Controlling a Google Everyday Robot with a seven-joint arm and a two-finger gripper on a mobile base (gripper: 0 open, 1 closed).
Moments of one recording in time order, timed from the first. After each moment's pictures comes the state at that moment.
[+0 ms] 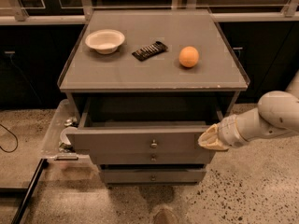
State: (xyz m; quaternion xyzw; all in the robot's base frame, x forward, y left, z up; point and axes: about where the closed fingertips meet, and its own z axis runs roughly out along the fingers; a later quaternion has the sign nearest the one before) arm 0.520 -0.219 0.651 -0.62 0.71 0.13 0.30
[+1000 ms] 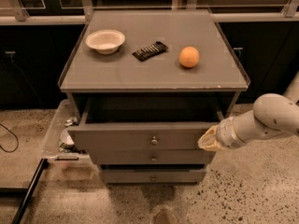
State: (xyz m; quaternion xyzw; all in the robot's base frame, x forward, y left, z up) arm 0.528 -0.220 0.629 -0.62 0.72 0.13 0.28
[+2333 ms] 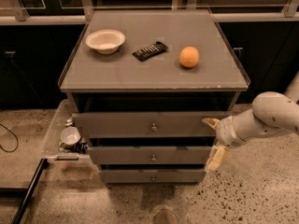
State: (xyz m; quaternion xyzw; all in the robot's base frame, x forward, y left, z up) arm 0.528 -0.219 0.629 -0.62 0.72 0.14 0.27
